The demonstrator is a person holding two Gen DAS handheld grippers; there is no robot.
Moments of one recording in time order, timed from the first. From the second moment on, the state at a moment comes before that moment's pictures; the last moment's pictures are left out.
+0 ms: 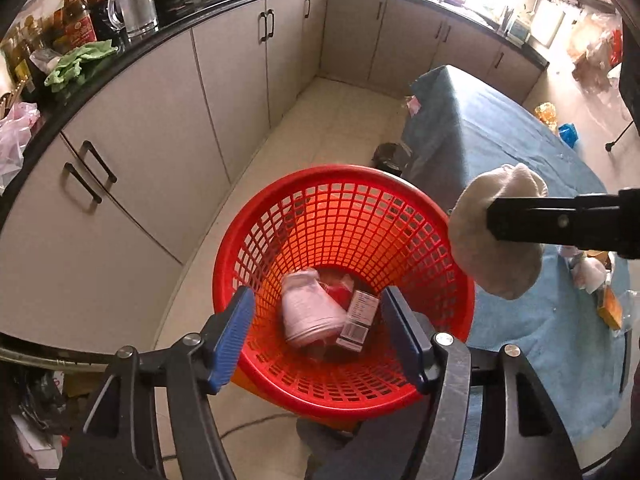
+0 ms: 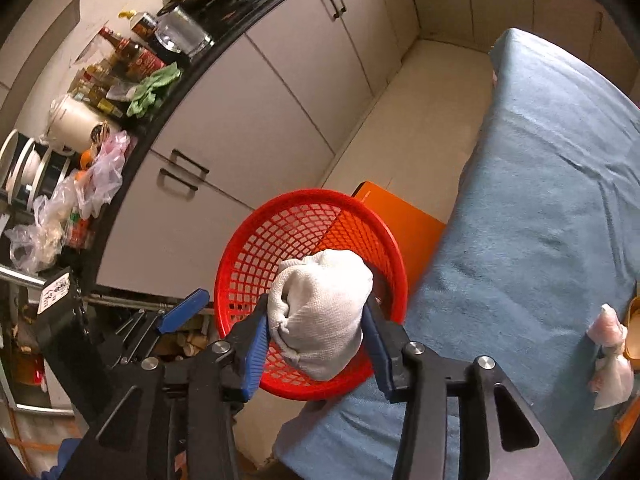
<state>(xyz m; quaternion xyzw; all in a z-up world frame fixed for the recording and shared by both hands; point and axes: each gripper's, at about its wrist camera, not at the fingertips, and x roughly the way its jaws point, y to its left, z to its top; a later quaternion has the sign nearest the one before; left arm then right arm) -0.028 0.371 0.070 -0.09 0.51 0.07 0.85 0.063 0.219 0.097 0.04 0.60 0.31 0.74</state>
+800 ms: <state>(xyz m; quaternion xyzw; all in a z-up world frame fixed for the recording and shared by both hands) -0.035 0.307 0.094 -0.04 0.50 0.02 0.86 0.020 0.112 0.109 0.09 0.58 0.27 0.76</state>
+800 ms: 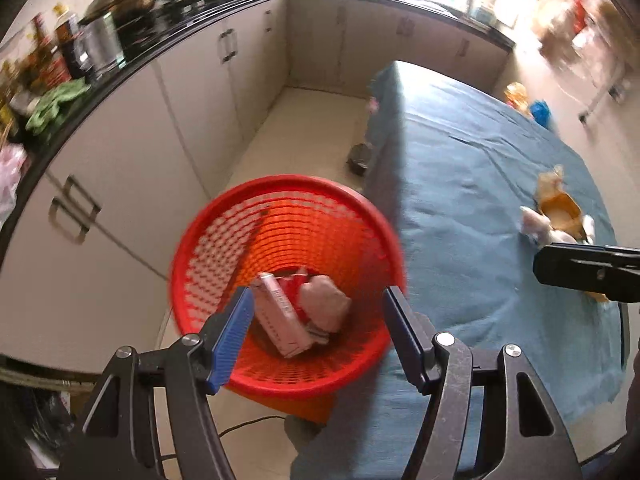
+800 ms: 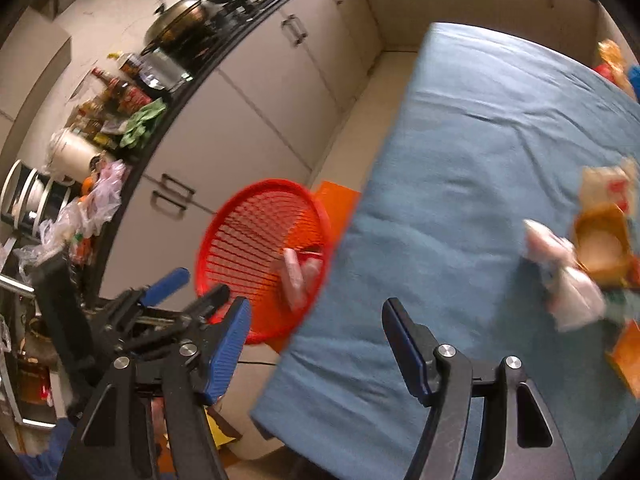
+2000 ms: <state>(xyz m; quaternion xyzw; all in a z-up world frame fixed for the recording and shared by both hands) 0.049 0.095 0.081 -0.09 0.59 -0.13 0.79 -0.034 -0.235 0.073 0.00 0.50 -0.05 0.86</state>
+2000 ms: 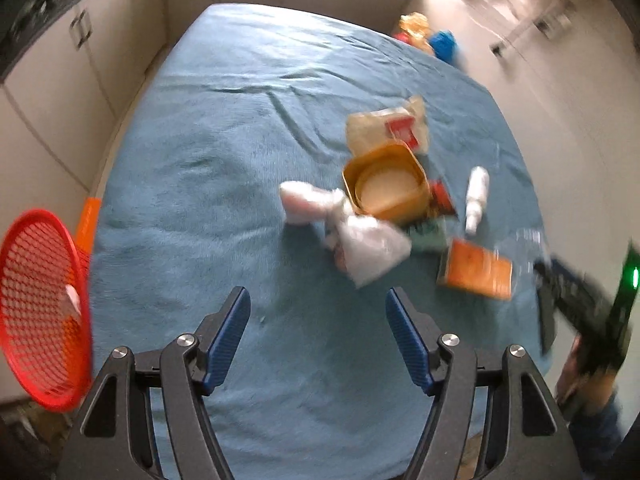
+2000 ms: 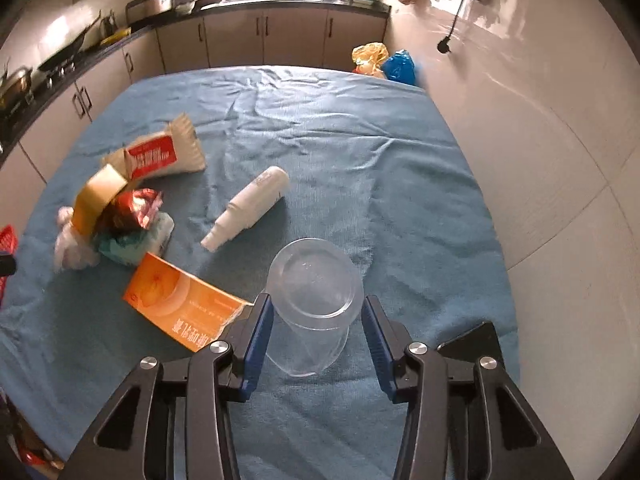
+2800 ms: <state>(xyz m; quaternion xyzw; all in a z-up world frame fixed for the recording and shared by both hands) 0.089 0.051 0.037 -0.06 0.60 -0.13 0.79 -0.069 -0.238 0.142 0.11 0.46 -0.04 0.88</state>
